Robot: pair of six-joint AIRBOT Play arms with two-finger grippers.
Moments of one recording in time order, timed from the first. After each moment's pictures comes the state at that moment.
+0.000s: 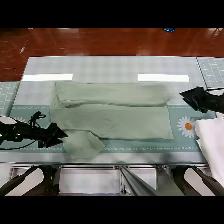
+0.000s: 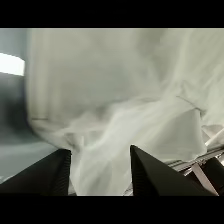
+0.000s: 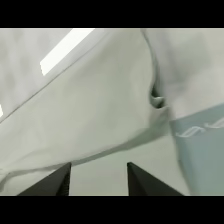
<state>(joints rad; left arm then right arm) 0.39 -1.14 0.40 0.95 -1.25 -1.38 -0.55 -1.00 0.71 -0.65 1.06 1.22</state>
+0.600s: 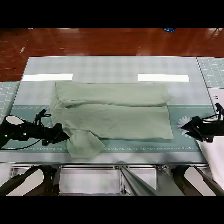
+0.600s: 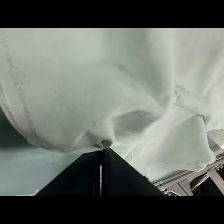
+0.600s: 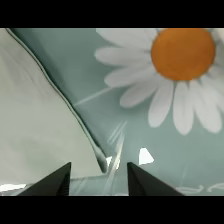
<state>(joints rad) 0.31 -1.14 0.38 0.93 -1.17 -1.34 -0.68 -1.00 0.55 -1.09 1.31 1.36</state>
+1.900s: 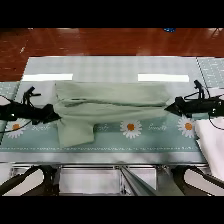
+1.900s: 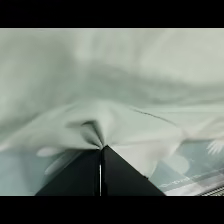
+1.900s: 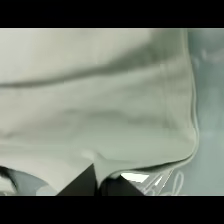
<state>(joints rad) 0.31 -1.17 0.73 0.94 -1.22 -1.33 -0.37 -1.24 0.79 -0.78 1.20 1.22</state>
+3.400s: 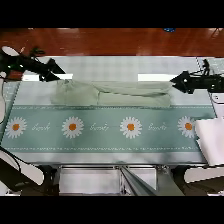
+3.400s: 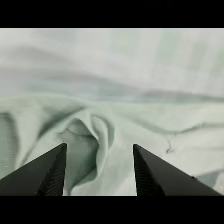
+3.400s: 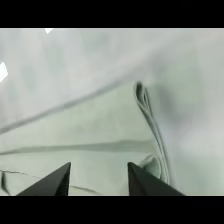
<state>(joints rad) 0.25 -1.92 1.82 0.89 -1.35 -1.53 -0.42 -1.66 1.26 -0.62 1.11 1.20</state>
